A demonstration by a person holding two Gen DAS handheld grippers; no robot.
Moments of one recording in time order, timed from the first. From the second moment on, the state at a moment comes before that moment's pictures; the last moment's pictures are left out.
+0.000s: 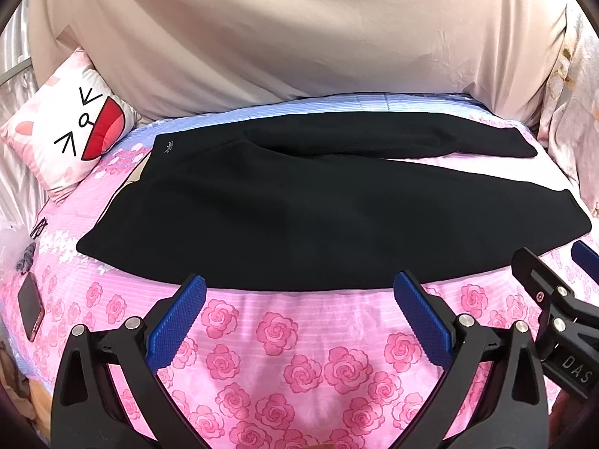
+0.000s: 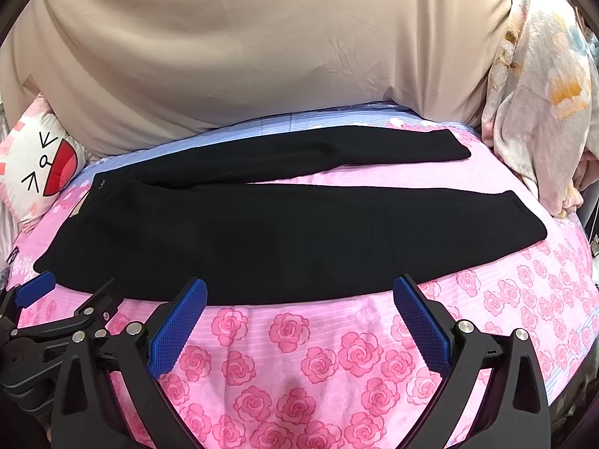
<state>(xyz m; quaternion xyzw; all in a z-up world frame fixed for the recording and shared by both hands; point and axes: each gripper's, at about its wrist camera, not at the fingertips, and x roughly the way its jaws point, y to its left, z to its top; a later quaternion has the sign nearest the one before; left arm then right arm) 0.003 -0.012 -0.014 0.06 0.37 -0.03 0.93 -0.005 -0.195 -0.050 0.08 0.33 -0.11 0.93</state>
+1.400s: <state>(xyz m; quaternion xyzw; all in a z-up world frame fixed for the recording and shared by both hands) 0.021 -0.006 -0.030 0.05 0.38 -0.03 0.92 0.004 -0.196 -0.058 0.08 0.35 -0.11 0.93</state>
